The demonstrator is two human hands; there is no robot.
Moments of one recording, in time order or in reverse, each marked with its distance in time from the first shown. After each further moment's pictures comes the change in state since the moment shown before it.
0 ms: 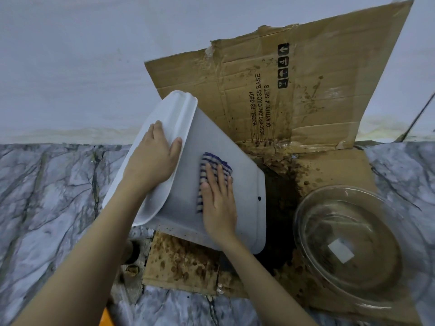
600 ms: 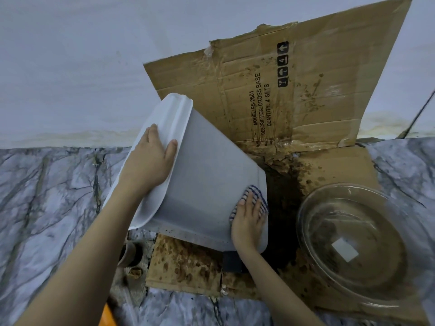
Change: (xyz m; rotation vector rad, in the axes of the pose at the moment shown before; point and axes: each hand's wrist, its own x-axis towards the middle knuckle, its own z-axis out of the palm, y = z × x) left_hand 0.001 -0.010 -0.002 0.001 0.012 -0.004; right_hand -0.006 0.074 0.006 -0.153 0.062 0.556
